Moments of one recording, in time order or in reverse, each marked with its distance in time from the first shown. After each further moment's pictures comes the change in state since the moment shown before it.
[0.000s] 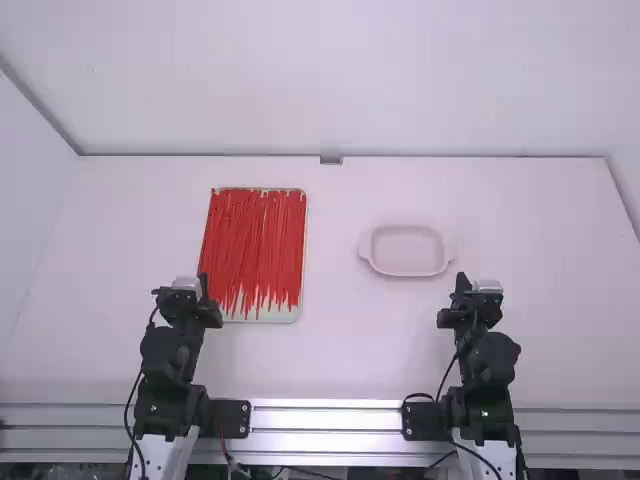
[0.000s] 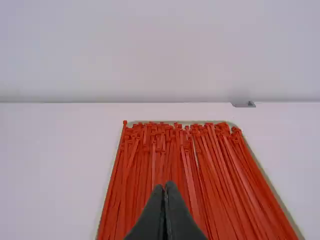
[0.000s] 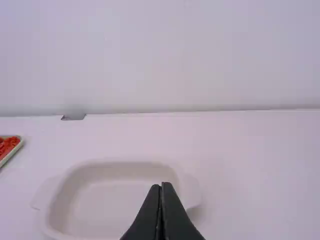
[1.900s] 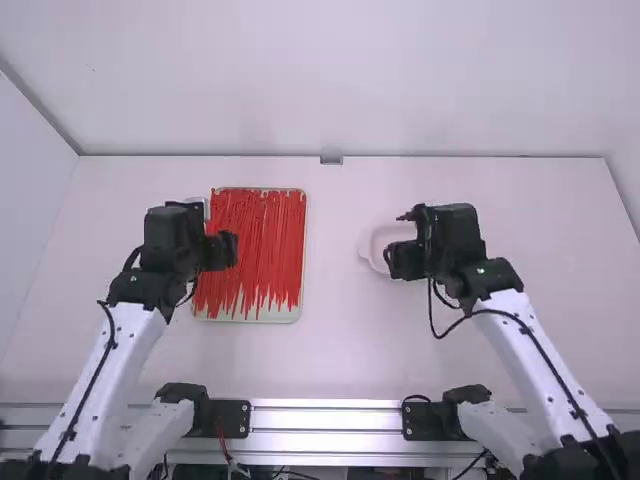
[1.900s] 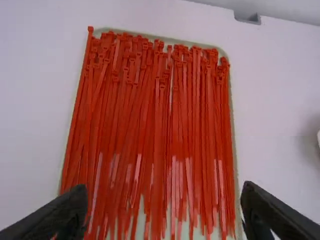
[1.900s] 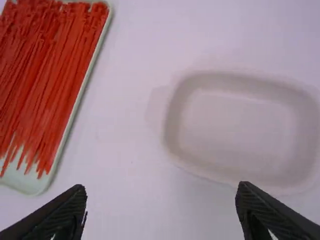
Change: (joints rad) left arm -0.026 1.013 0.827 -0.478 0.070 -0.192; right arm 0.248 1.140 0.879 -0.542 -0.192 0.068
